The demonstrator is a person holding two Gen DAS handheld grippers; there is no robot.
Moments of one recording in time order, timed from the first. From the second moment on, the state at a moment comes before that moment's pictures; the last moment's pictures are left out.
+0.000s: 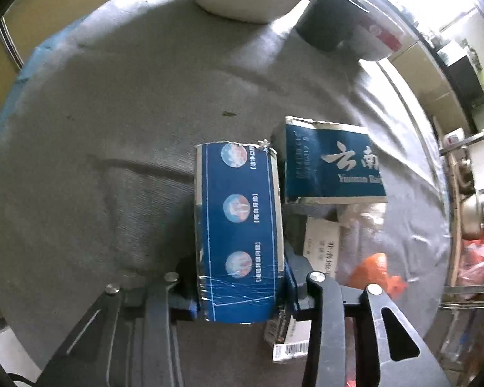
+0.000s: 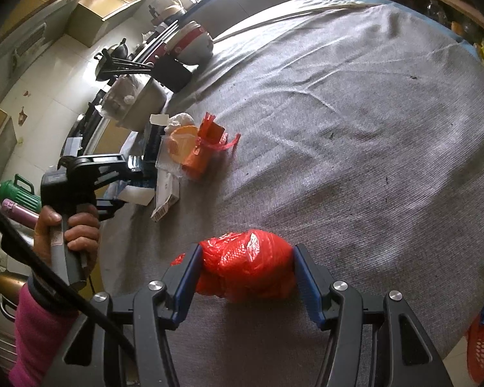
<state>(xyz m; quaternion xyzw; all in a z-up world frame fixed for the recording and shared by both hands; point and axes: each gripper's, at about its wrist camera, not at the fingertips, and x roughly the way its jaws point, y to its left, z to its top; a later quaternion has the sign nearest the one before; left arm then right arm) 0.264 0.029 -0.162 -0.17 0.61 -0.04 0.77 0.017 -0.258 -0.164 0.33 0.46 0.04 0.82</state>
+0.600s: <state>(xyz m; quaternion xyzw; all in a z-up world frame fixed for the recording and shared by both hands) 0.129 -0.018 -0.070 0.01 0.47 -0.12 0.88 -0.037 -0.325 -0.119 0.35 0.38 -0.03 0.86</state>
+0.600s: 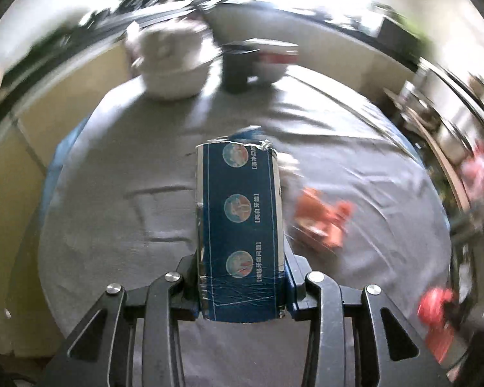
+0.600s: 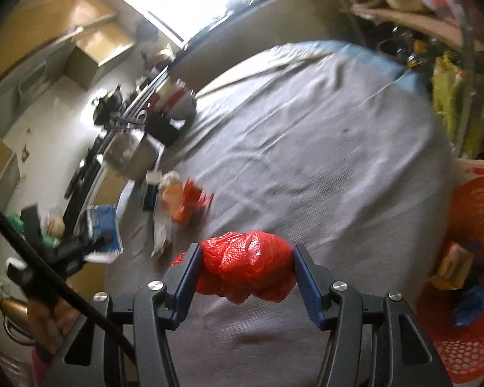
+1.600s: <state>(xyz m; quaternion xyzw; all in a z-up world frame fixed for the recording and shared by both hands) -0.038 -0.295 -0.075 0.18 0.44 -0.48 0.74 -0.228 -0.489 -0.134 0.40 0.32 -0.26 0.82</state>
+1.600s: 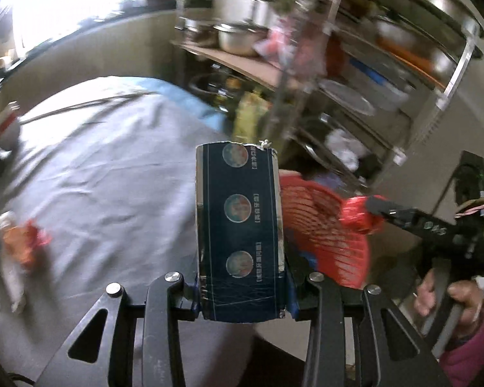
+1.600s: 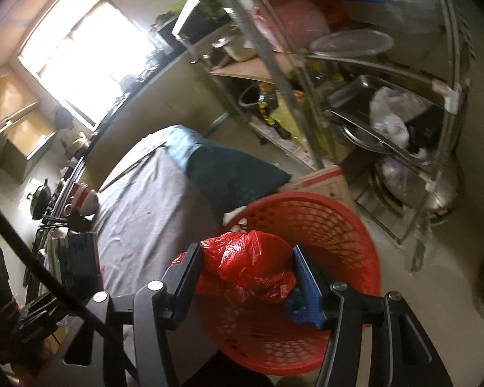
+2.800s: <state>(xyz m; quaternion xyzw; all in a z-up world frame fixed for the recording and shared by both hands) -0.004 -0.138 -0.079 0.20 0.39 -0.31 0.85 -0.137 -0.385 -0.076 0.13 0.34 -0.19 0.91</state>
